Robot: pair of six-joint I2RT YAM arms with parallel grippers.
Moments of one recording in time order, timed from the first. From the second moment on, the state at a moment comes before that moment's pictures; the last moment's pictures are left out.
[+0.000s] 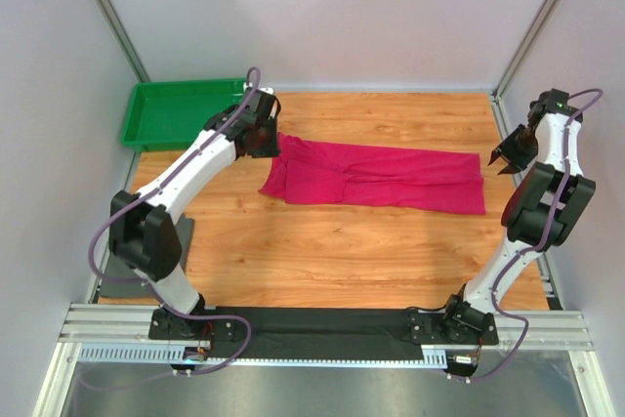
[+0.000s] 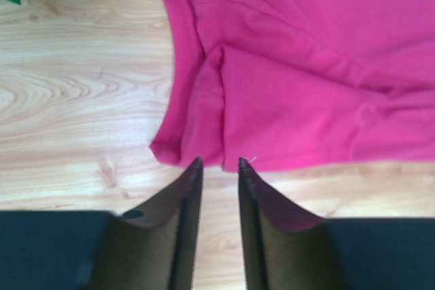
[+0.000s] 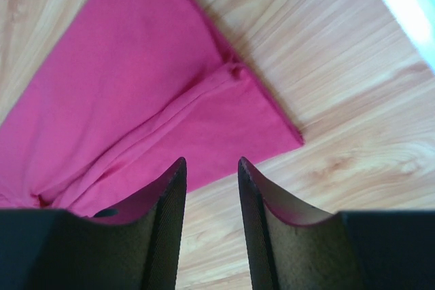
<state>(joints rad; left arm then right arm) -0.46 1.64 1.46 -0.71 -0.11 -0.41 -0.44 1.95 1.72 -1.04 -0.10 0.42</state>
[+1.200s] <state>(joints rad) -0.36 1.80 1.14 -0.51 0.02 -0.42 -0.30 1.96 1.35 -0.90 -0.07 0.36</state>
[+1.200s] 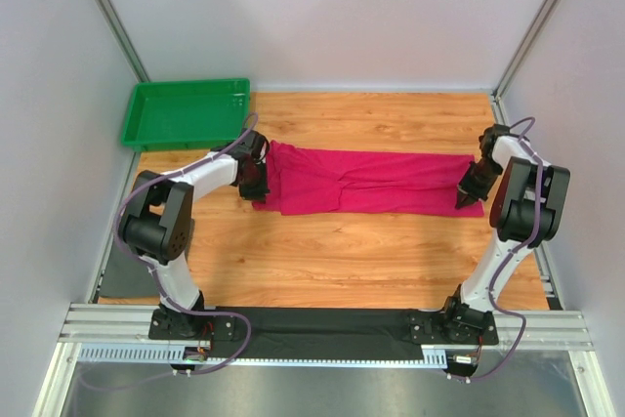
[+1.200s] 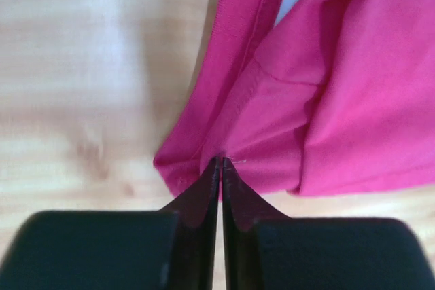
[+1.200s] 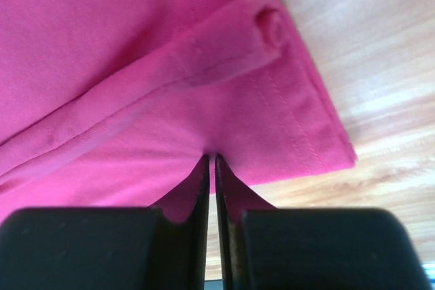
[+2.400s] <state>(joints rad) -0.31 1.86 1.26 -0.42 0.32 -0.38 0.22 1.72 1.12 -0.32 -0.46 0.63</state>
